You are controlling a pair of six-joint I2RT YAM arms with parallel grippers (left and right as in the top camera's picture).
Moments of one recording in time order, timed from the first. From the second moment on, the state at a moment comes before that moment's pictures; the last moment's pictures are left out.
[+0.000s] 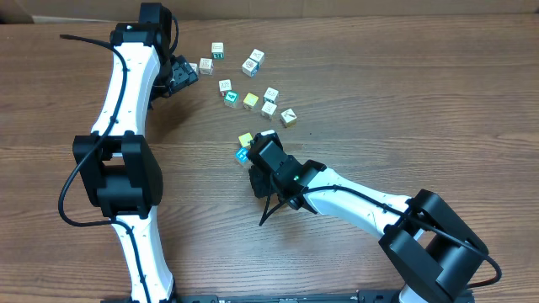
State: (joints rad) left arm -0.02 2.26 2.09 -1.22 -0.14 -0.65; right arm 0.83 1.81 1.05 -0.27 0.06 0.49
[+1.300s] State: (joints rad) left arm -0.02 2.26 2.09 -1.22 -0.14 -0.65; right arm 0.83 1.84 1.05 -0.23 0.12 0.44
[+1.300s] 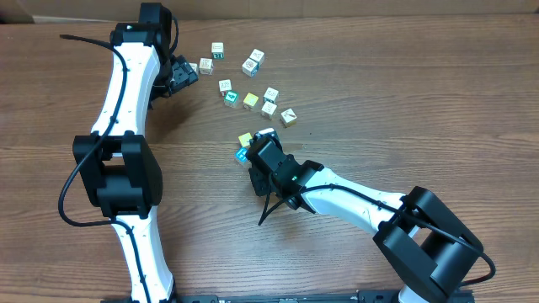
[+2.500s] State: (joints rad) left arm -0.02 2.26 2.09 -1.22 -0.14 -0.65; right arm 0.83 1.86 1.05 -0.21 0.14 0.36
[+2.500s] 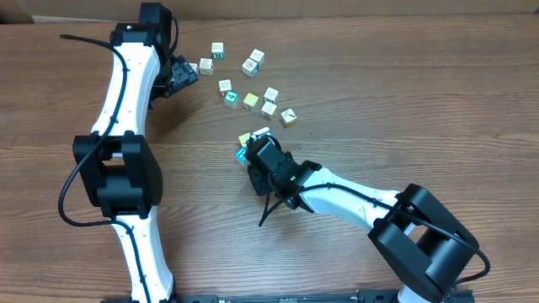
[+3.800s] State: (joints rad) left arm -0.02 2.26 2.09 -1.22 -0.14 -0.65; right arm 0.83 1.66 1.04 -0.32 0.02 0.57
